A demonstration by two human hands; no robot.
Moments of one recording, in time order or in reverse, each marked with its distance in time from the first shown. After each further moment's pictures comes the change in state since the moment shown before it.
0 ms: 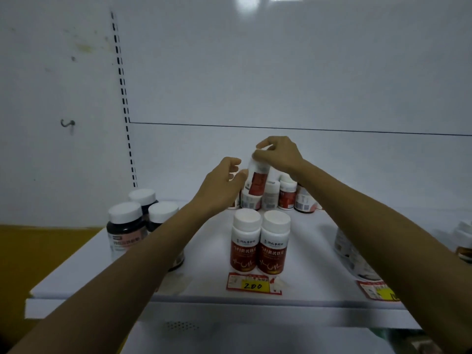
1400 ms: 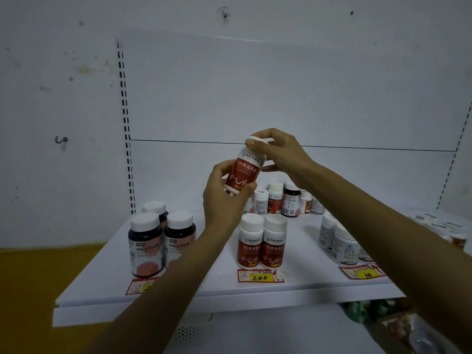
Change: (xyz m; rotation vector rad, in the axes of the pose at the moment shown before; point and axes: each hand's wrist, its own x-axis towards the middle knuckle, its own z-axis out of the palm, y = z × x) left_hand -0.049 0.017 -0.013 -0.437 0.321 0.123; right_hand -0.092 -0.105 -0.030 0.320 -0.014 -0.016
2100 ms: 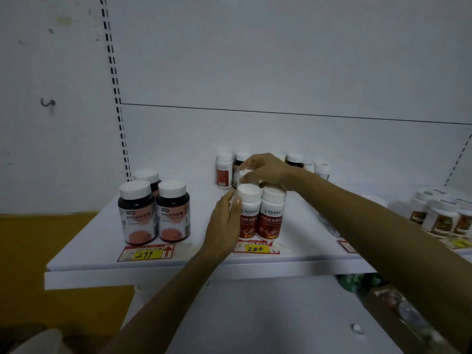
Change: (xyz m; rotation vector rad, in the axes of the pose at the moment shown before) left_hand -0.059 -0.087 0.005 0.138 -0.317 -0.248; right_hand 0.010 0.097 0.020 -0.310 -0.354 0.320
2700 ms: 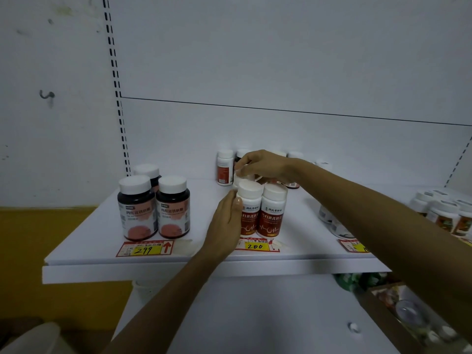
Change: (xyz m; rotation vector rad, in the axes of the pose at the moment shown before) left_hand -0.003 -0.002 0.004 -0.023 -0.046 -0.050; right_hand 0.007 -0.006 -0.002 -0.069 -0.124 -0.004
